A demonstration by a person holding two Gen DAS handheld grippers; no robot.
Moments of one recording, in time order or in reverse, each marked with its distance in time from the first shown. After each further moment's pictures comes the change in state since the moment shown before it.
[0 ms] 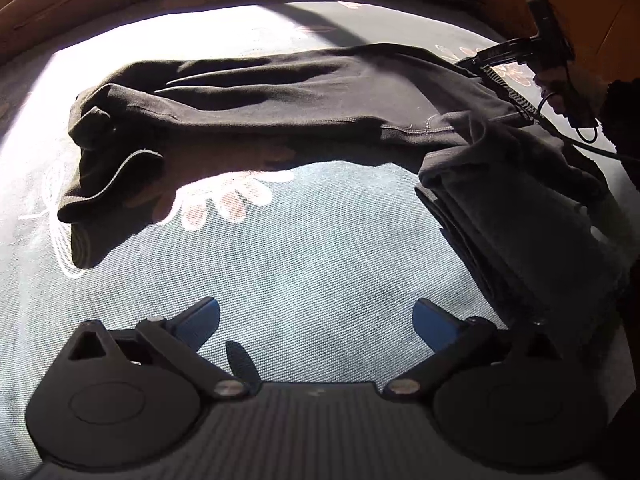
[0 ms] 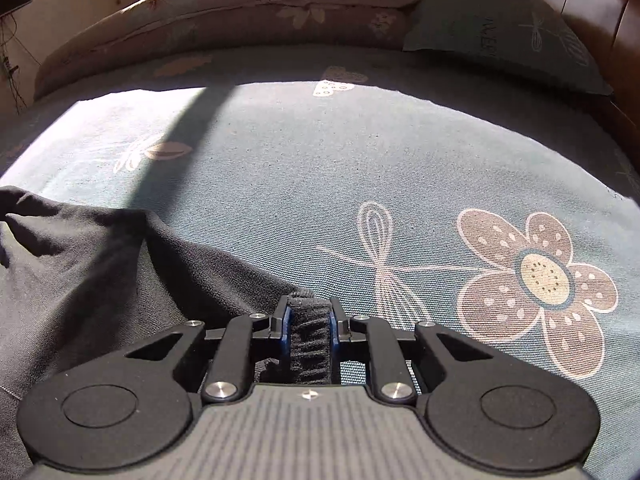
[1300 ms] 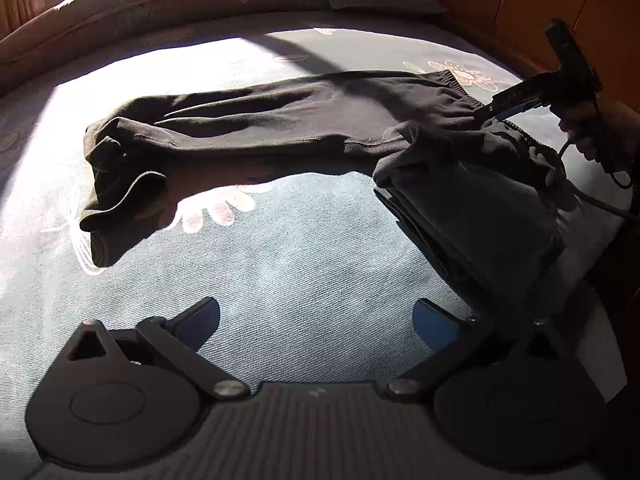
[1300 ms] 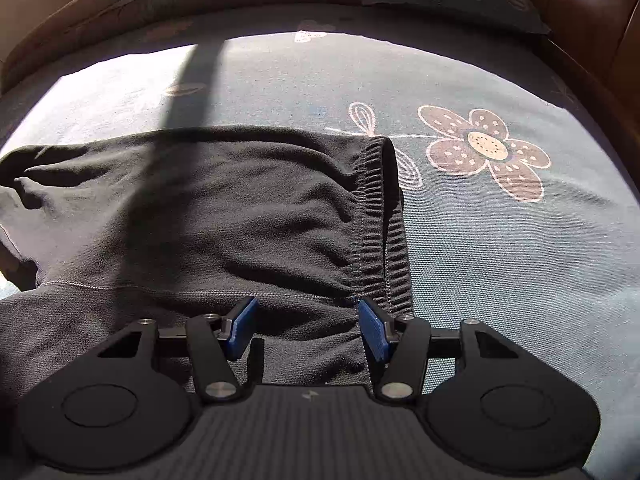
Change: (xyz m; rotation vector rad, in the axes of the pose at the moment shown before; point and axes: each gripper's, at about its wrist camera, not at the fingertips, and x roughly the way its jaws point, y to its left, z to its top) left arm -0.052 -0.017 -0.023 0.066 -0.078 -0.006; right arm -0.102 0.052 -0.071 0.129 0.118 -0.060
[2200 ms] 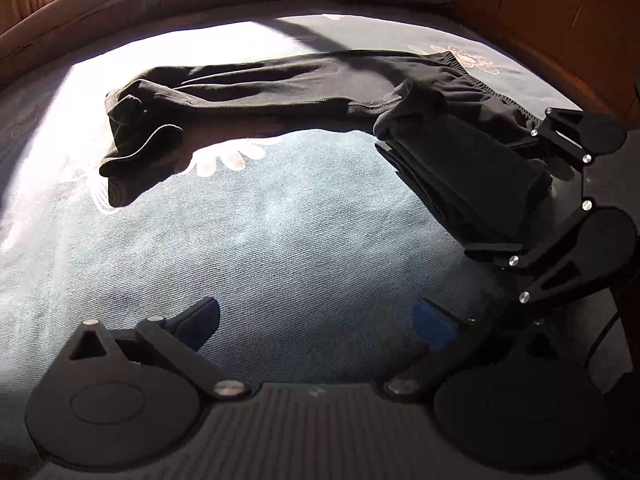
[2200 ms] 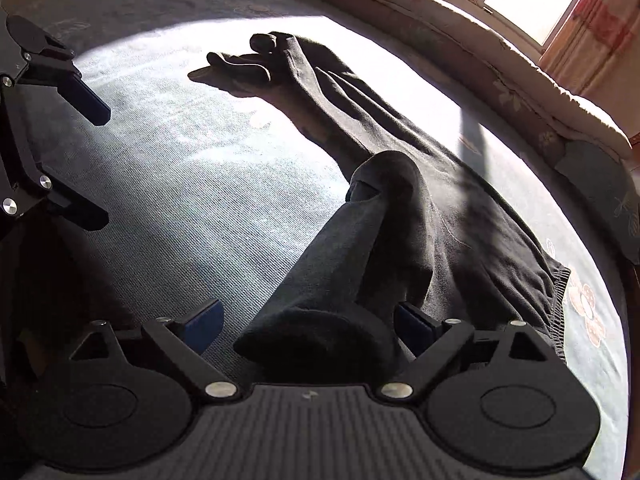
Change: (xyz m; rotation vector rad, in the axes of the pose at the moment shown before) left arm -0.015 -0.001 -0.041 -0.033 0.025 0.024; right arm -0.077 0.234 -0.154 -0.718 -0.092 0.018
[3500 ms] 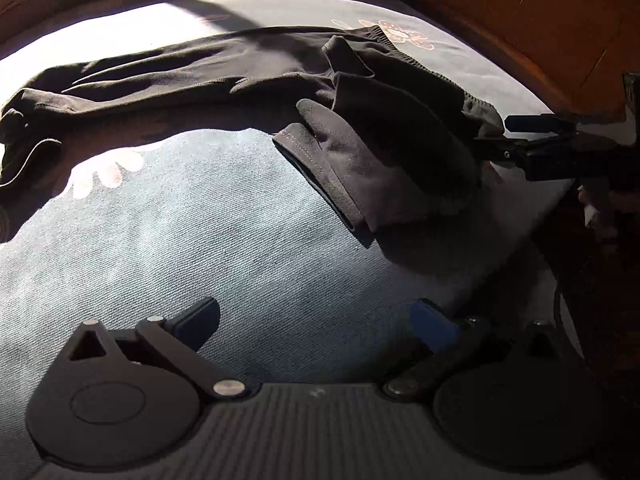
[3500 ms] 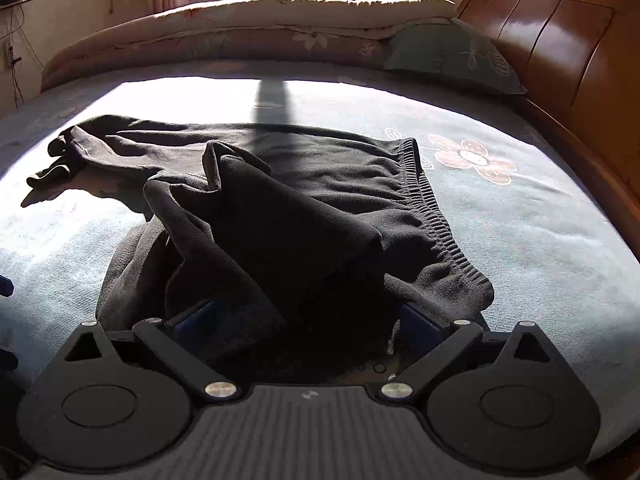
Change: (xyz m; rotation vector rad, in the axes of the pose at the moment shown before) left arm 0.047 -0.045 0.033 0.081 0.086 -0.227; right arm -0.023 -0.128 -0.087 0.604 -0.079 -0.120
